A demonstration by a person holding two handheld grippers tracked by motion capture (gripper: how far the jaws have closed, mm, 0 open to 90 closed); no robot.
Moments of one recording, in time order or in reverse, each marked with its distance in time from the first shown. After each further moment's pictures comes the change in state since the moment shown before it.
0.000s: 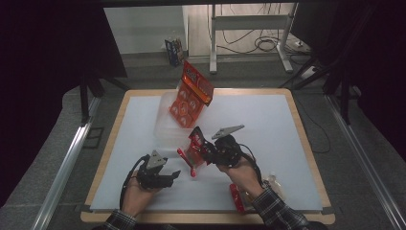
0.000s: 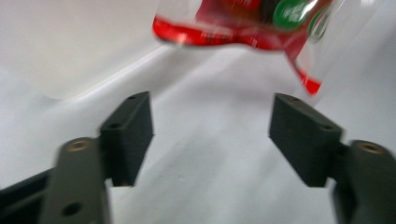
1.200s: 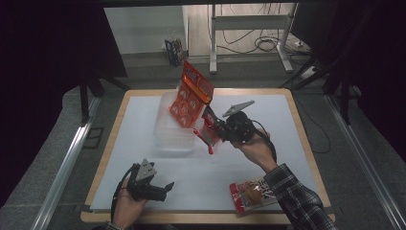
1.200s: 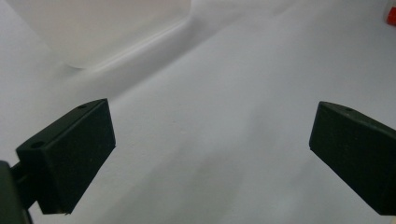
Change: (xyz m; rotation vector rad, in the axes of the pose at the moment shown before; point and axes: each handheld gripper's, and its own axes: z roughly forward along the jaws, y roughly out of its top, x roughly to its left) left arm -0.006 -0.024 -0.026 -0.027 0.022 0.000; right arm -0.045 0.044 -0.035 0.046 -0.139 -0.114
